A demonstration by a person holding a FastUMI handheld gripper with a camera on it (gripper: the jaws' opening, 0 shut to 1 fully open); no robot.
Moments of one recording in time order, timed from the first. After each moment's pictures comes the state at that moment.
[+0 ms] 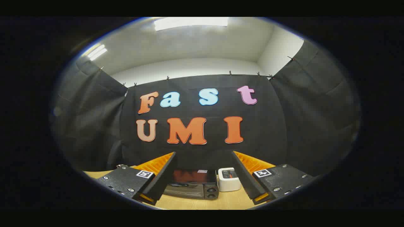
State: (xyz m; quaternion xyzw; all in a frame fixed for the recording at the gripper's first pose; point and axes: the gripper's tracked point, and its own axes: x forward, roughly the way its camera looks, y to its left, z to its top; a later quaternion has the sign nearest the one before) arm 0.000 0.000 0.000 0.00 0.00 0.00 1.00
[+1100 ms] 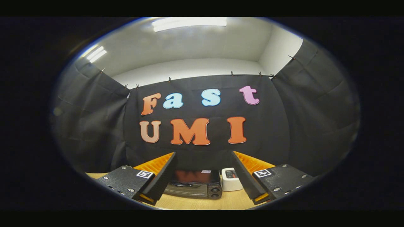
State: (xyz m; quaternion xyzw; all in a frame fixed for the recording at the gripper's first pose) arm -0.008 0.008 0.006 0.01 0.01 0.01 1.00
